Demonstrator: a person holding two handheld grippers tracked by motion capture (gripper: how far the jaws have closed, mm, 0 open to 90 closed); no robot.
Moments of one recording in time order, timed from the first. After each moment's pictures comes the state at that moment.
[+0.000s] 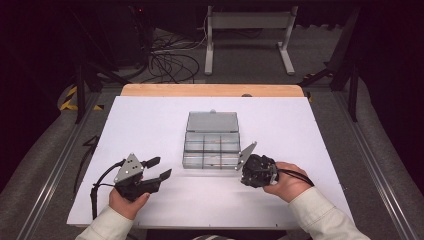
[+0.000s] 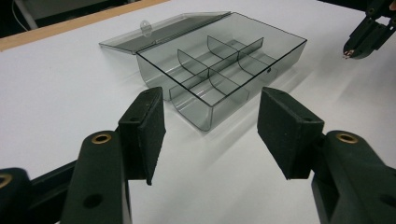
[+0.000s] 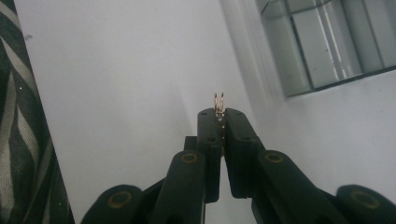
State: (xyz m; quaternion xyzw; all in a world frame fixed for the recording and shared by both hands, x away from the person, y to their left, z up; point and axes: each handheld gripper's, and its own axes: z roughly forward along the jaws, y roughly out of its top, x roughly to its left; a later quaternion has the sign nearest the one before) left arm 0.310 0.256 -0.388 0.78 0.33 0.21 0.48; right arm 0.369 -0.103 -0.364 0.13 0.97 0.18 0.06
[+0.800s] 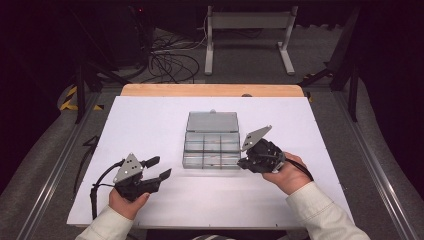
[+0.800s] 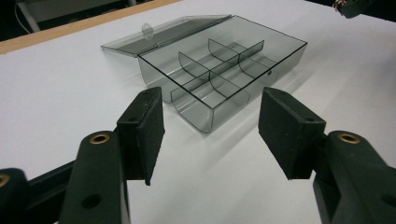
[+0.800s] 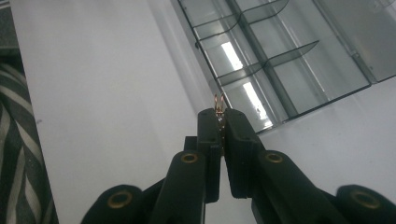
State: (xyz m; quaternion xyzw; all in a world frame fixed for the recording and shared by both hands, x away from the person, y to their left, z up) left arm 0.310 0.256 -0.388 0.78 0.33 0.21 0.49; right arm 0.384 -0.113 -0.330 0.17 0.94 0.28 0.09
